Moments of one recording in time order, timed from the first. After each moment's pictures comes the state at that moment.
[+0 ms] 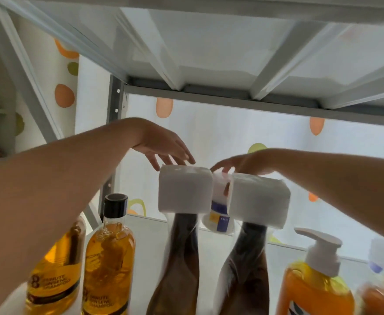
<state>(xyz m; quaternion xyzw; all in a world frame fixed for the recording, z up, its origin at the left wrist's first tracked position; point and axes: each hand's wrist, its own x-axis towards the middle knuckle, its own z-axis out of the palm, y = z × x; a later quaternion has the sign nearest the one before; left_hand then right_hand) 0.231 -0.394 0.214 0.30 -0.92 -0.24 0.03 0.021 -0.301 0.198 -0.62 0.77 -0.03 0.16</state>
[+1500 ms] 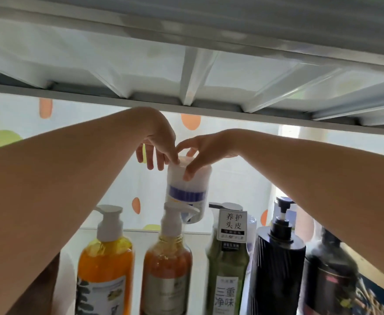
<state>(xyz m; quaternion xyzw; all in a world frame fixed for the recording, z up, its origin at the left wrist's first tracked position) -0.001 -0.180 0.245 0.34 -0.94 -0.04 -0.05 -0.110 -0.092 0.226 -0.61 0.78 -0.09 0.05</state>
